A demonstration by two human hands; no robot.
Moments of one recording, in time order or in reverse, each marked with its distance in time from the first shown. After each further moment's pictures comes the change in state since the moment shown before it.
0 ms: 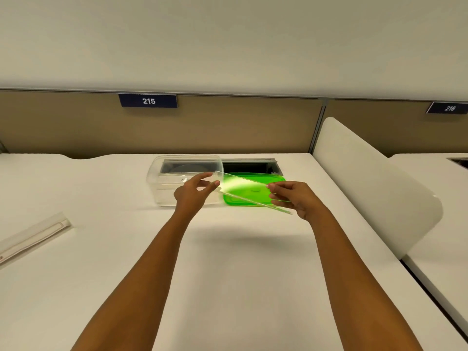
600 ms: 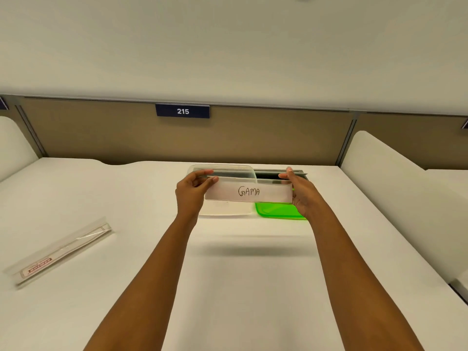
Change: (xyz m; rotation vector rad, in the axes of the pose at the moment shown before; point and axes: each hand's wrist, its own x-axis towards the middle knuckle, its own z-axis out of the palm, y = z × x) left_hand 0.027 -0.038 -0.084 -0.573 0.170 0.033; right_hand 0.027 -0.034 0.102 0.205 0.141 -0.027
